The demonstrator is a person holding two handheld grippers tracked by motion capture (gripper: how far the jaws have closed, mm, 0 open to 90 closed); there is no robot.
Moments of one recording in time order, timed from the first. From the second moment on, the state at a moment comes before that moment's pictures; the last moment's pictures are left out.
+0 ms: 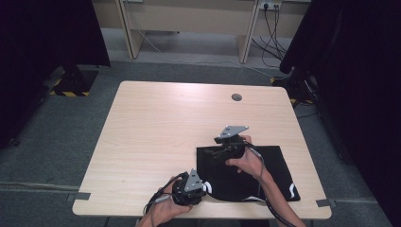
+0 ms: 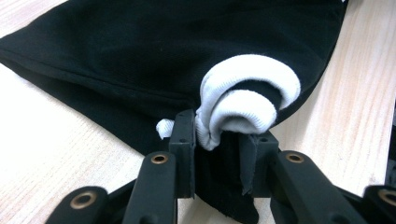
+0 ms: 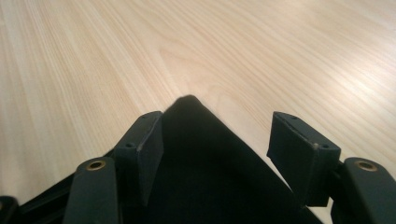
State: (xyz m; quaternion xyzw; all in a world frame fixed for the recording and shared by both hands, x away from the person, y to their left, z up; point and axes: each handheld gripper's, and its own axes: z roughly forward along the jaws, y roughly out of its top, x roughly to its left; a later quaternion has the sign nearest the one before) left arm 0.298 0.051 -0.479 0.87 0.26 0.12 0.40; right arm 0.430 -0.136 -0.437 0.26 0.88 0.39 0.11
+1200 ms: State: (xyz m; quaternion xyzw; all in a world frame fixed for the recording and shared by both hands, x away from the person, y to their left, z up) left arm 0.304 0.078 -0.397 0.87 0.21 0.17 0.41; right arm 0.450 -0.107 -0.392 0.19 0.87 0.46 0.06
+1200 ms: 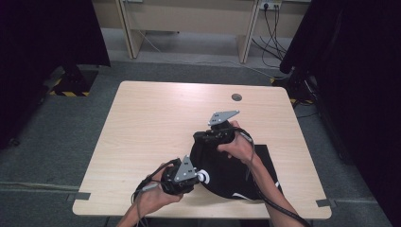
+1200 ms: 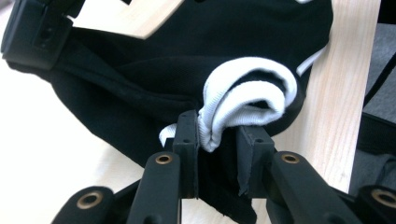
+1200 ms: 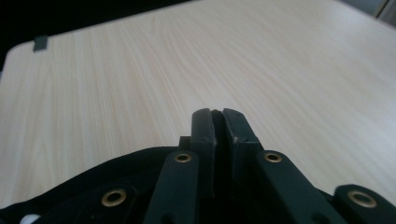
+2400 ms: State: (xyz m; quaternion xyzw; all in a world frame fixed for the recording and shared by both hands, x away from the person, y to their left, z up) left arm 0.329 -0.085 -0.393 0.91 0.09 0.14 0.38; right arm 0.424 -0.282 -0.397 0.29 0.80 0.51 0.12
